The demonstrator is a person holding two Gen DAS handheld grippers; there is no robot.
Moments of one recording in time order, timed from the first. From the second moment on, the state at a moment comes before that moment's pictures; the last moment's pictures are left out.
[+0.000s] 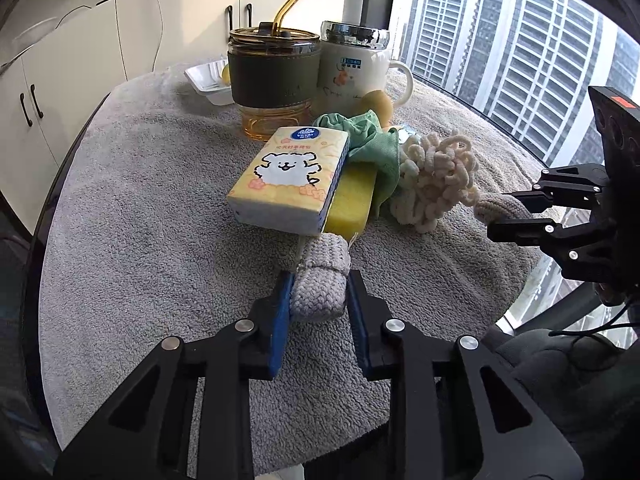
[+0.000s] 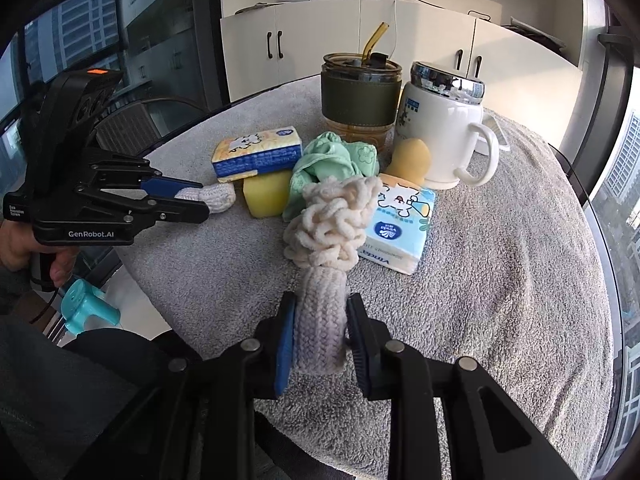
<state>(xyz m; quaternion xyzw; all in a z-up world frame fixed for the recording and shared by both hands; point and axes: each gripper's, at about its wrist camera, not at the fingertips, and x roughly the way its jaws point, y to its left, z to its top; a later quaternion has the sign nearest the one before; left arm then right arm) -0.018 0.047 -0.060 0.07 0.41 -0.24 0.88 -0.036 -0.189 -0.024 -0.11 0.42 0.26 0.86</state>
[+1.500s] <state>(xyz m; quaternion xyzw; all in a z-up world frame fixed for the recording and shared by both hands) 0.108 0.110 0.062 0.06 0.34 -0.18 0.92 0.088 -0.304 0.093 -0.11 0.34 0.16 0.92</state>
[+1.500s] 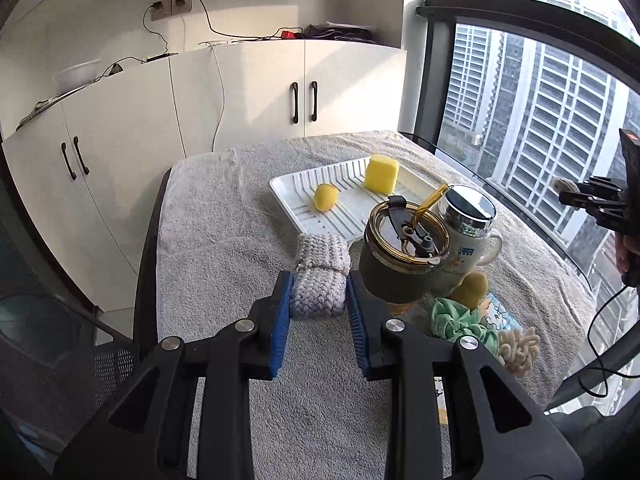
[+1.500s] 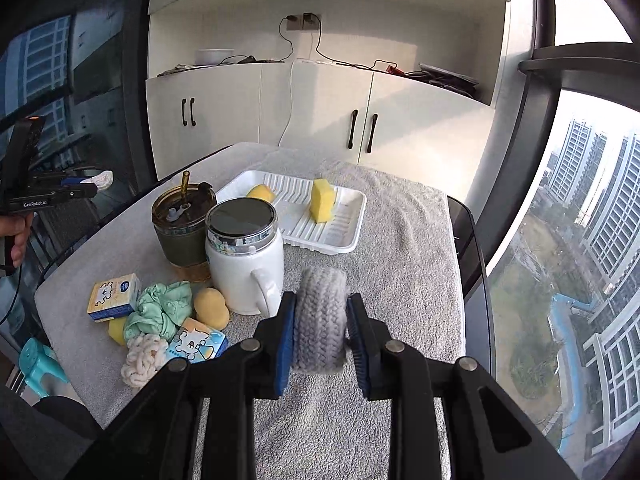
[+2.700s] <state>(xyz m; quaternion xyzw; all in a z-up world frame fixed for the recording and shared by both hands) 0.345 0.048 -0.003 0.09 0.44 -0.19 0.87 0.356 -0.247 0.030 -0.17 0.42 0.22 0.86</state>
